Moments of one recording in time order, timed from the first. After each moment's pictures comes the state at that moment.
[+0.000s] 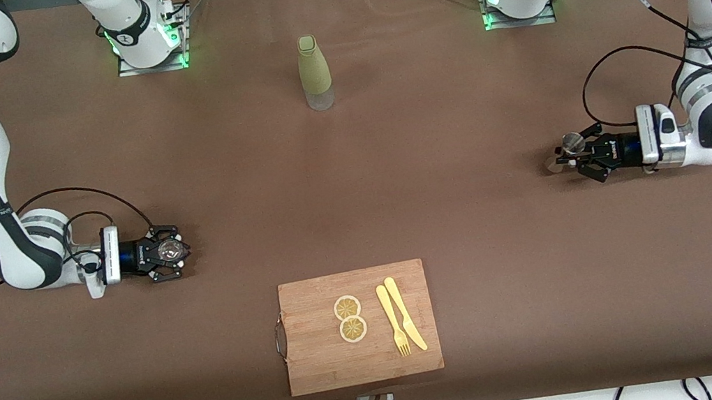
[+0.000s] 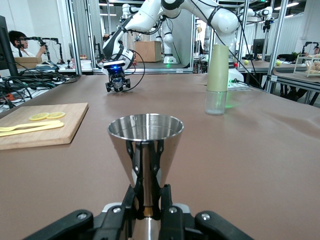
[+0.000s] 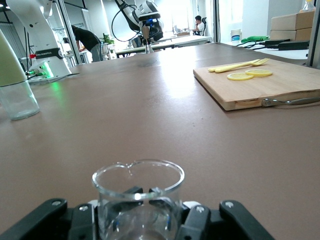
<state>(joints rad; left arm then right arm) 0.14 0.75 0.30 -1.81 -1.13 1.39 2.70 -0.38 0.97 0.22 -1.62 1.02 1.79 -2.38</state>
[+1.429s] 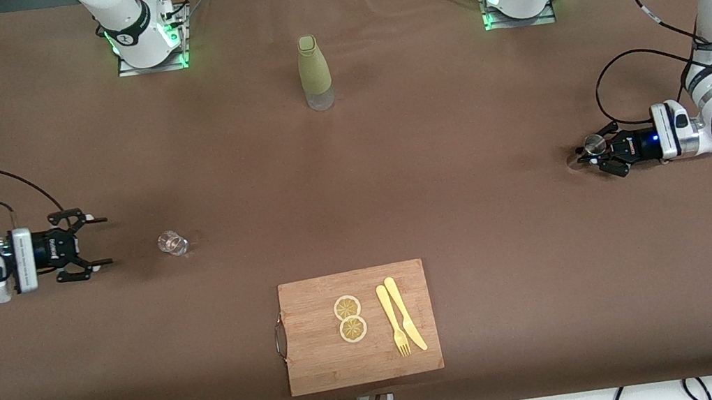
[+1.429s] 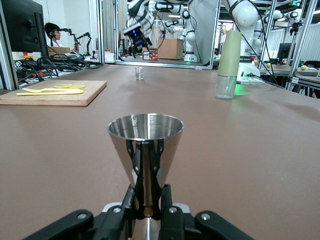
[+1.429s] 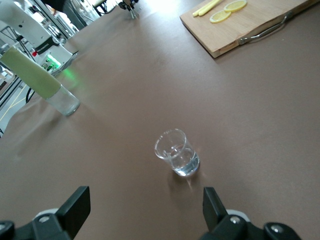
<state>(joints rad) 0.21 0.89 0.35 -1.76 -1.16 1.37 2.74 -0.38 0.66 0.04 -1.59 0.72 1.60 -1.79</state>
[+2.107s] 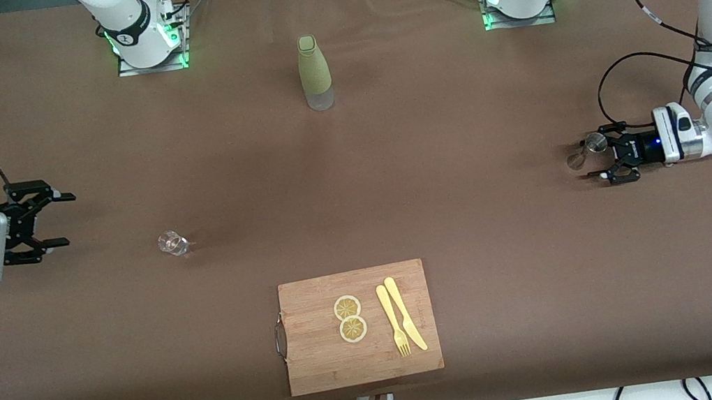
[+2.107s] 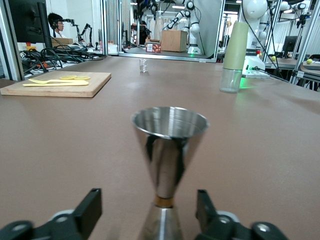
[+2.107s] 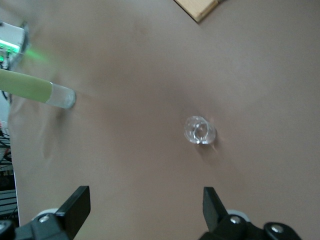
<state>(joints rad) 0.21 0.89 0.35 -1.71 -1.16 1.40 2.69 -0.23 0.35 0.03 -1.58 0.41 1.56 -1.19</state>
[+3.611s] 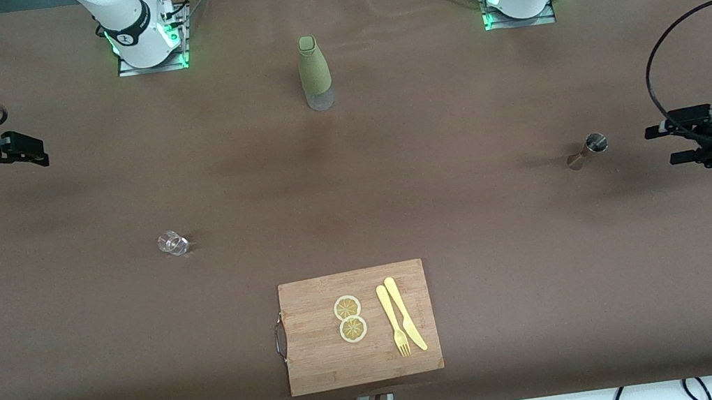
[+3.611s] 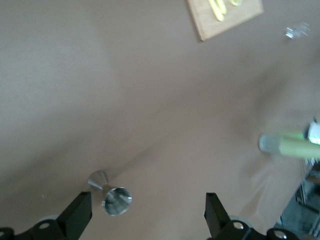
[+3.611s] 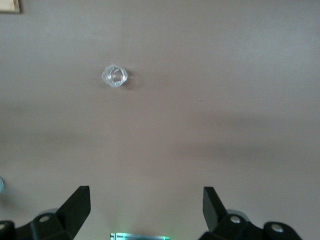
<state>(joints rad) 0.04 0.43 0.25 -1.45 -0.52 1.48 0.70 0.07 -0.02 -0.09 -1.76 -0.02 1.62 -0.07</state>
